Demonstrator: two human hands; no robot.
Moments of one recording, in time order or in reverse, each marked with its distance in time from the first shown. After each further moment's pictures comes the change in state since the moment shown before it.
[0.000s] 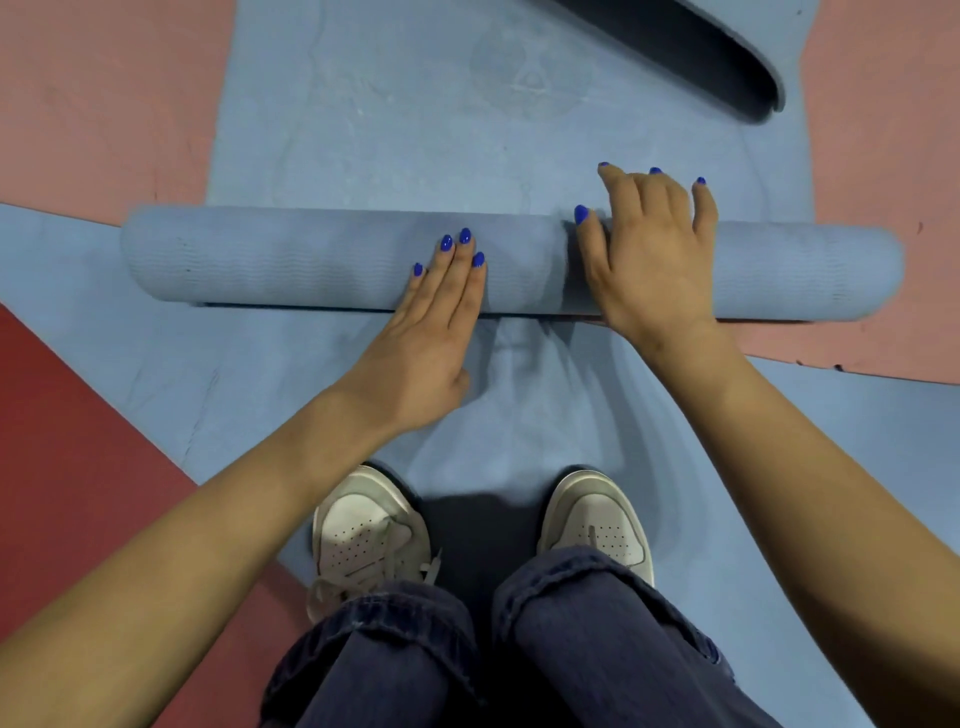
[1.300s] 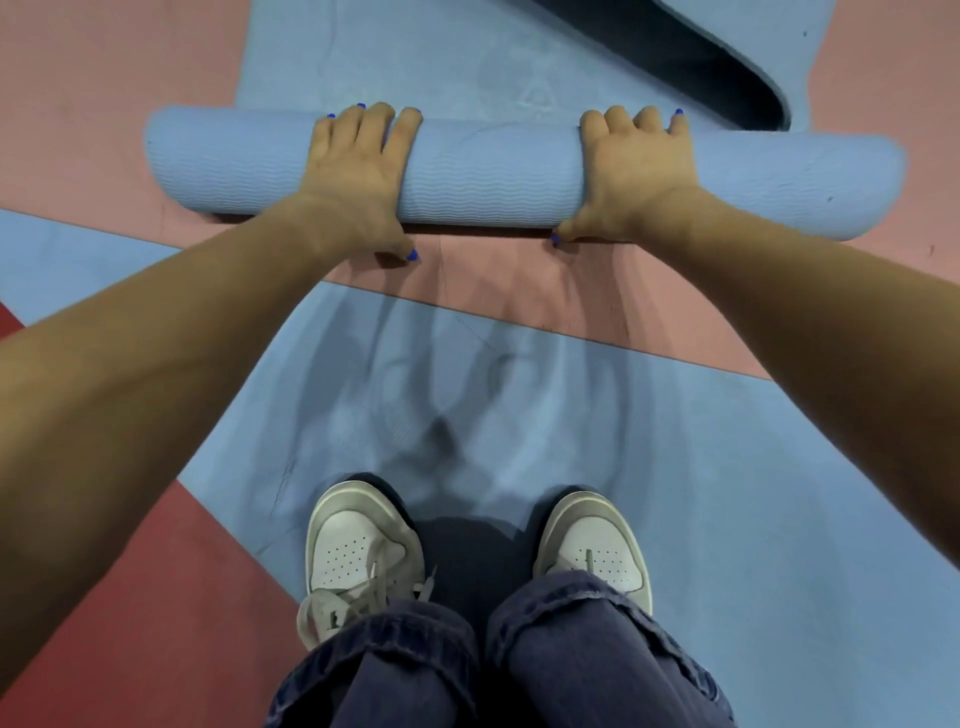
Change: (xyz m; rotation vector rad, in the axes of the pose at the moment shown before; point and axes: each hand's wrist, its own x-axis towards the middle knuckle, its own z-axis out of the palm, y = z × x) left_hand 0.100 -0.083 -0.066 0.317 0.045 -0.283; right_hand 0.103 0.002 0.003 -0.254 -0.345 -0.181
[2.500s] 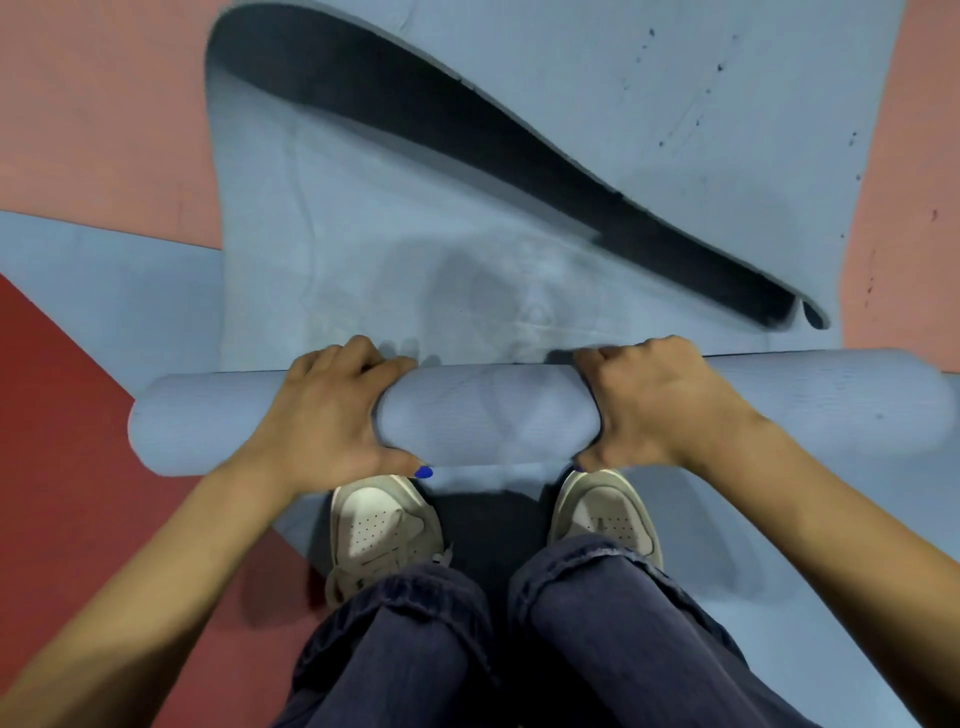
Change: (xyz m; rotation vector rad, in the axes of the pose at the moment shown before) left_hand -0.186 0.015 0.030 -0.278 -0.118 0.139; right_hand -0.176 -0.031 0.014 -0.017 -0.188 -0.365
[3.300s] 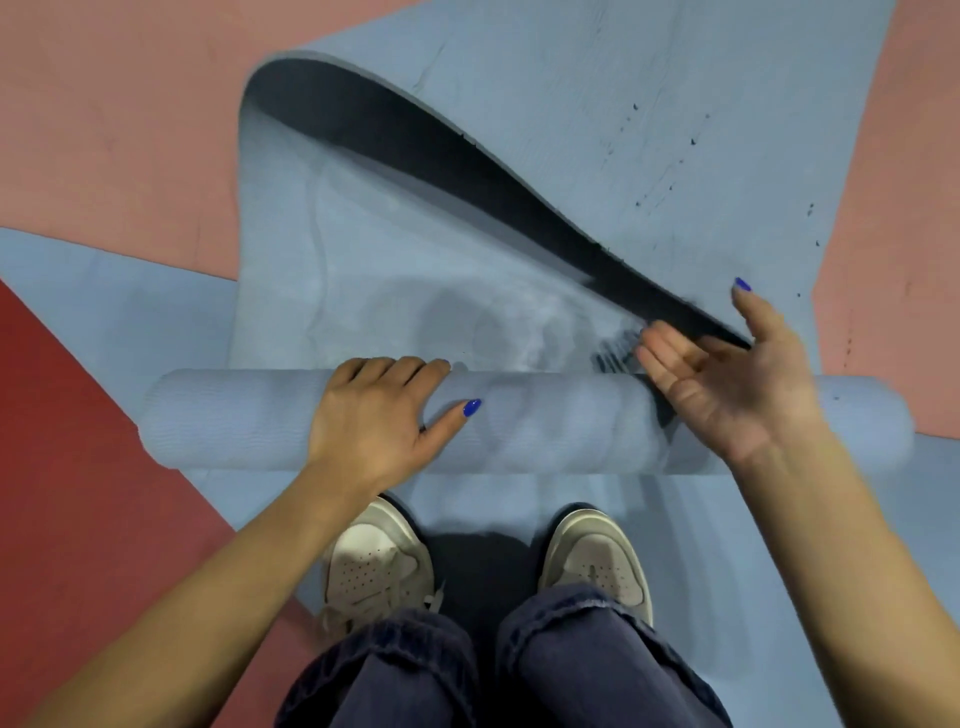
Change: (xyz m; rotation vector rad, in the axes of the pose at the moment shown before) left_hand 0.035 0.025 0.018 0.144 0.284 -0.053; right_hand 0.005 0.046 -0.019 2.477 0.501 0.975
